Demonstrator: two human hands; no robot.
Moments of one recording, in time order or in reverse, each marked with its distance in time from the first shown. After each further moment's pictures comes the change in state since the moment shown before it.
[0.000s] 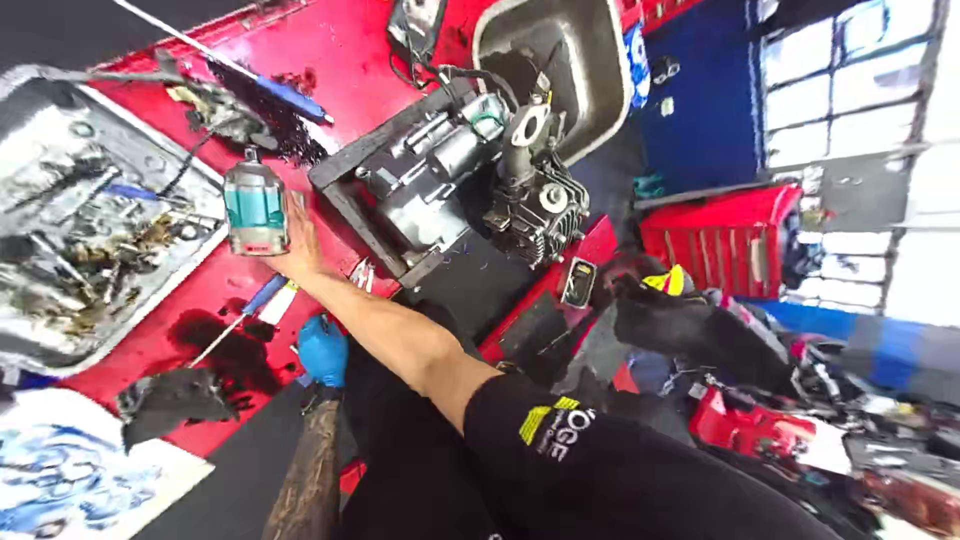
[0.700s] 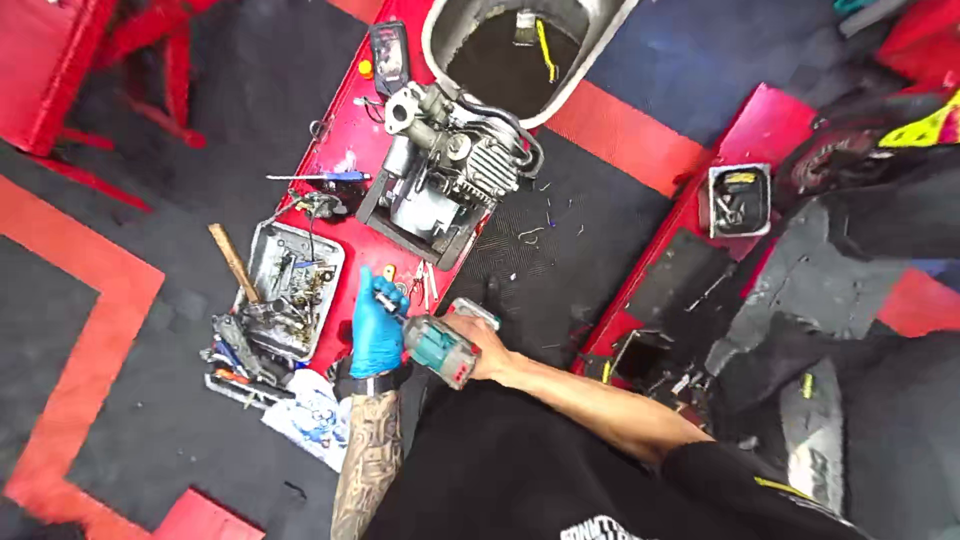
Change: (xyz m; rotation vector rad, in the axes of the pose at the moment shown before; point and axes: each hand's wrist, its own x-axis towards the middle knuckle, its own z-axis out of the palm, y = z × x) left_hand -0.102 0.171 -0.176 -1.190 -0.458 -0.027; right_hand -0.264 -0.046 -0.265 0.319 -0.013 -0.160
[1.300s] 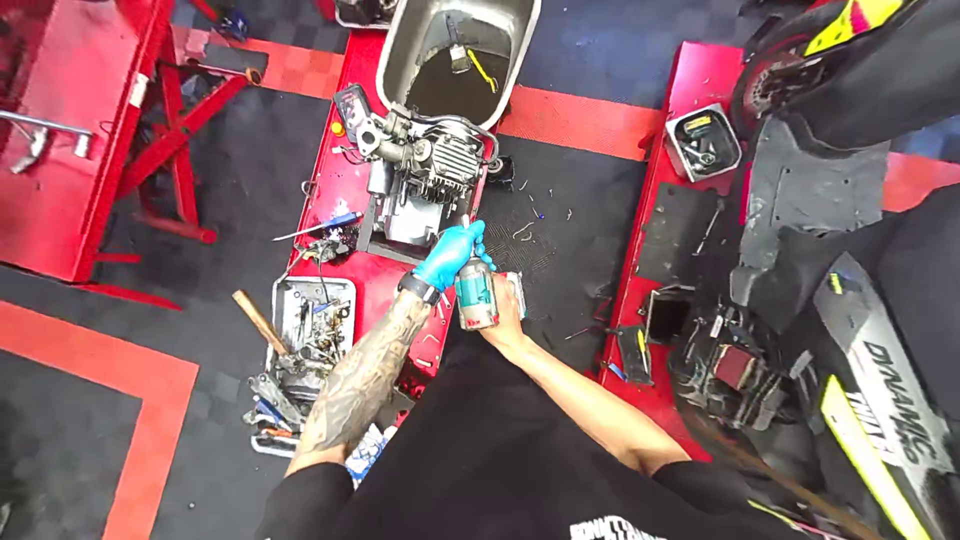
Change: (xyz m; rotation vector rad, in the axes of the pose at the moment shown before) left_hand 0.026 -0.027 0.100 0.783 -0.790 -0.312; right_hand -0.015 0.008 0.033 -0.360 0.790 0.206
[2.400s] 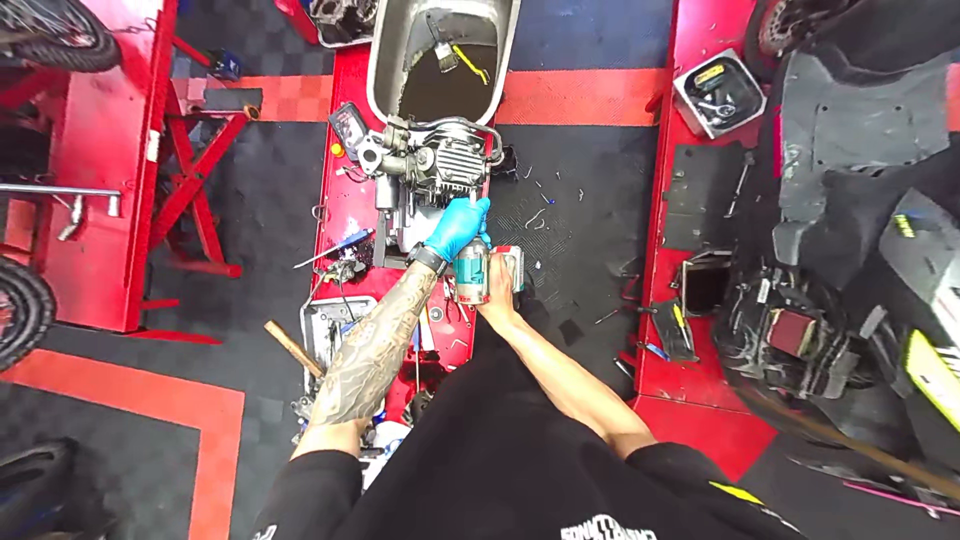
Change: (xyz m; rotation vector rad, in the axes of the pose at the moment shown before) left_hand 0.030 0.049 -0.017 0.440 0.054 0.063; right_hand 0.036 0.013 0.083 -0.083 0.188 0.088
